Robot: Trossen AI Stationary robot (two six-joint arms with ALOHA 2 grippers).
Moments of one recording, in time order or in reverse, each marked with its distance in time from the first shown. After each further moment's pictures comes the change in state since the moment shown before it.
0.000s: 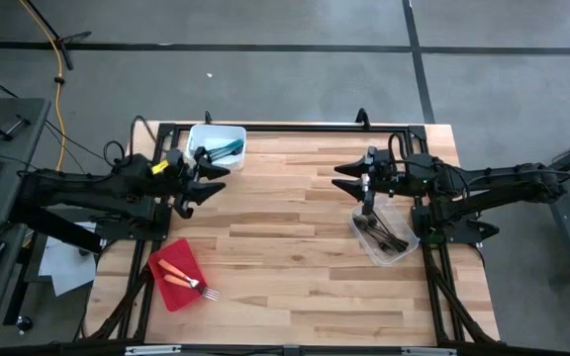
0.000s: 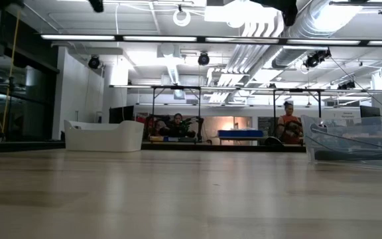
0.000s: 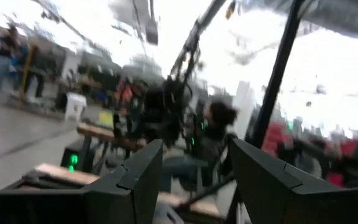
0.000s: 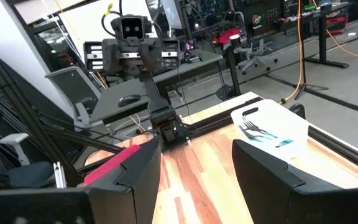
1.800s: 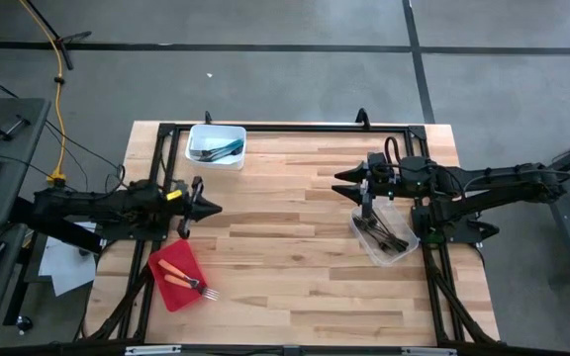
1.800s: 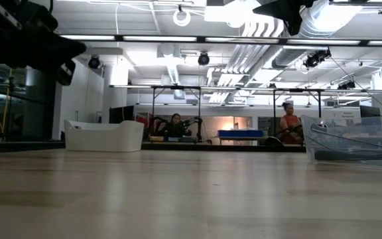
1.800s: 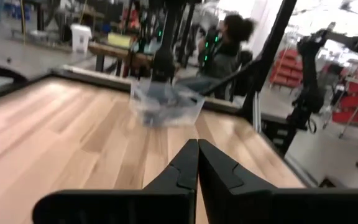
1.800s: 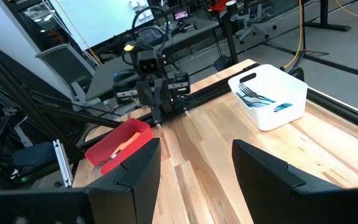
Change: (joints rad) left arm -0.003 -0.497 -0.493 -0.314 0.051 0.069; right arm 0.000 0.000 0.000 -0.127 -0.022 0.076
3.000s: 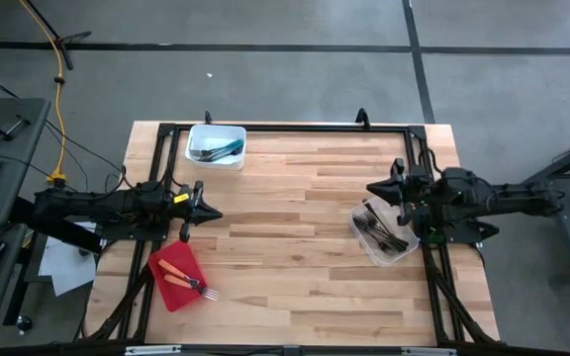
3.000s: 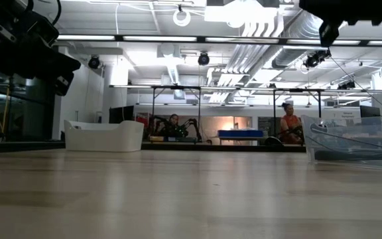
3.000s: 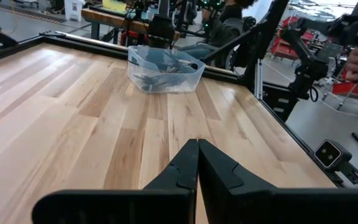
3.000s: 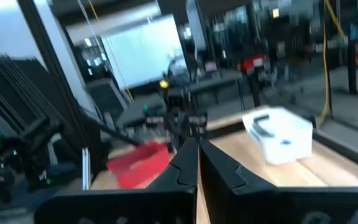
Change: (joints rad) left arm 0.000 -0.012 0.000 -0.151 0.035 0.016; right arm 0.000 -0.539 -0.392 0.125 -0.069 -0.141
